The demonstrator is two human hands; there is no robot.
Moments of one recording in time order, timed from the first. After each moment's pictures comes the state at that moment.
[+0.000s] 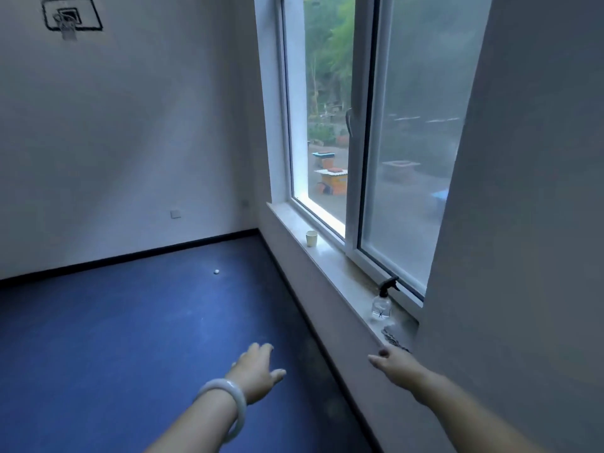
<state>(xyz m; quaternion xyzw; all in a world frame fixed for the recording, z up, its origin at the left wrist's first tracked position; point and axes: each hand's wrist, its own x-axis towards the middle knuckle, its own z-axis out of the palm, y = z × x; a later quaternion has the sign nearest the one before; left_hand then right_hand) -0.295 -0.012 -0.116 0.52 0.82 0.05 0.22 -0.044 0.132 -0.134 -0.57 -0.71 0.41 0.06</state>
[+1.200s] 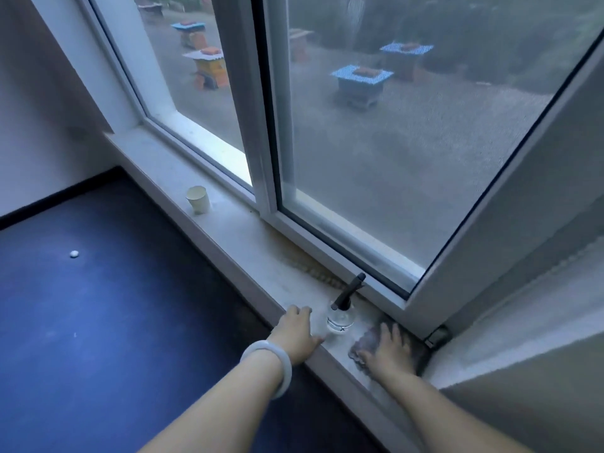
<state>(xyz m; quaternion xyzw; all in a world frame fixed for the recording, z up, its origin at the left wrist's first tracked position) -0.283 0.453 -0.252 0.67 0.66 -0.03 0.35 -0.087 0.434 -0.307 -0.78 -0.53 0.33 -0.05</state>
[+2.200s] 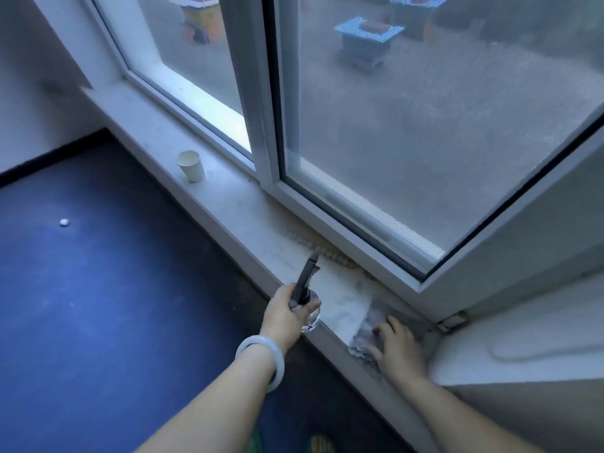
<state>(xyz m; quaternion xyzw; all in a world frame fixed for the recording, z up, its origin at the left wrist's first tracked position) -0.307 0.455 -0.299 0.46 0.66 0.31 0.51 -0.077 0.424 -0.360 -0.72 -0.64 0.26 -0.03</state>
